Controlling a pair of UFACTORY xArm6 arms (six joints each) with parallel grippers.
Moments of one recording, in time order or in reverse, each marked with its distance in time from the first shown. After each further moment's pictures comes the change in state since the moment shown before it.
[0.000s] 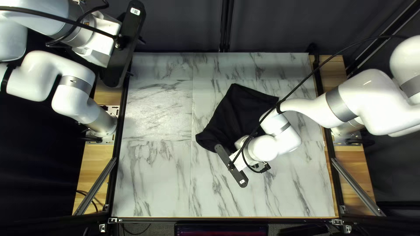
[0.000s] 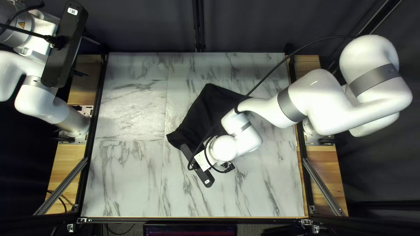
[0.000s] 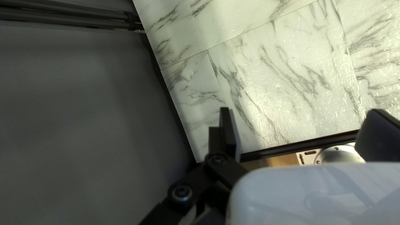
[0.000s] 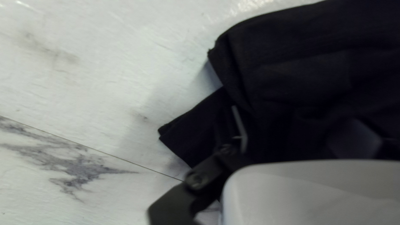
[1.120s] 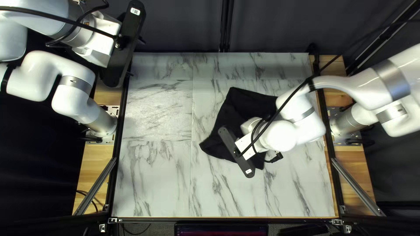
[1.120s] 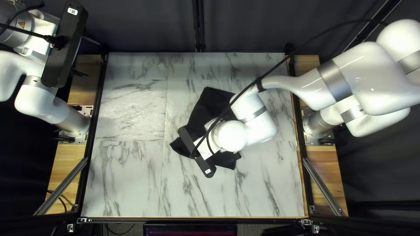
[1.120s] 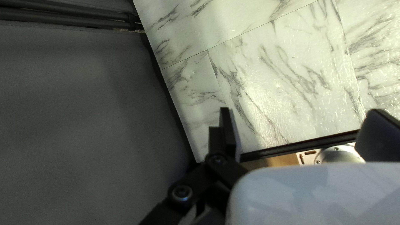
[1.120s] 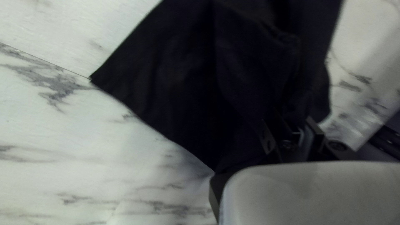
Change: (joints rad) left arm 0.000 0.000 0.000 0.000 0.000 0.000; right arm 0.017 -0.294 -0.097 -0.027 0.430 -0.051
